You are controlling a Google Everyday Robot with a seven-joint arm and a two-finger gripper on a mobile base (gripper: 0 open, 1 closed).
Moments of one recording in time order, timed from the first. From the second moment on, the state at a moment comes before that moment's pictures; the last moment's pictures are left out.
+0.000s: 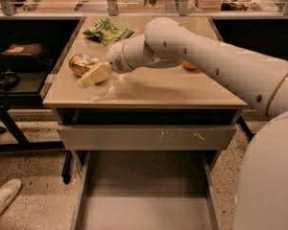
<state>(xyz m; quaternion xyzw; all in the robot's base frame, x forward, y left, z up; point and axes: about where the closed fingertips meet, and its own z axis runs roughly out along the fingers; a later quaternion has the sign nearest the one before) 0.687 0.139 0.849 -0.50 0.69 0.29 0.44</state>
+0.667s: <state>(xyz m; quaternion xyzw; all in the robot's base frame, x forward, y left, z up) 0.697 0.150 0.837 -0.49 0.70 0.30 0.43</state>
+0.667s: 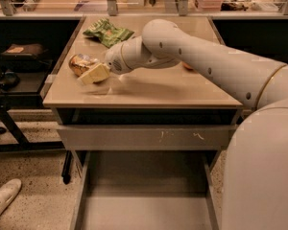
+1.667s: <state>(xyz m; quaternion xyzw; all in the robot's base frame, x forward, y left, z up) 0.697 0.150 0.837 -0.49 0.70 0.30 0.43</state>
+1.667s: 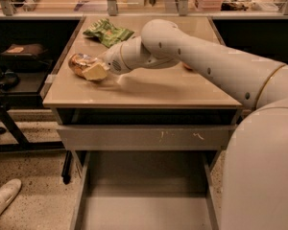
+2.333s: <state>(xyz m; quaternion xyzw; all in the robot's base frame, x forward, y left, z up) 0.663 0.134 0.846 -0.50 0.68 0.29 0.44</state>
